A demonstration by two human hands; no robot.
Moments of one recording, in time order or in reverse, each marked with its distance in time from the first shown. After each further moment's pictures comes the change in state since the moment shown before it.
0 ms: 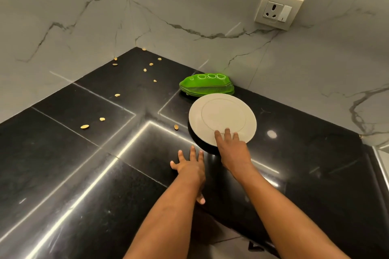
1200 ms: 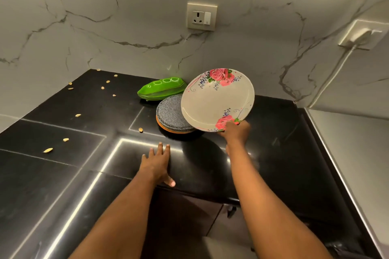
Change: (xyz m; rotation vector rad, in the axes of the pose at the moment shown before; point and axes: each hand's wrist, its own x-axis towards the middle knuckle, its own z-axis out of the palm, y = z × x) left_hand -0.030 -0.020 0.019 0.128 0.335 0.191; right_hand -0.081 0.067 -0.032 1.874 0.709 1.047
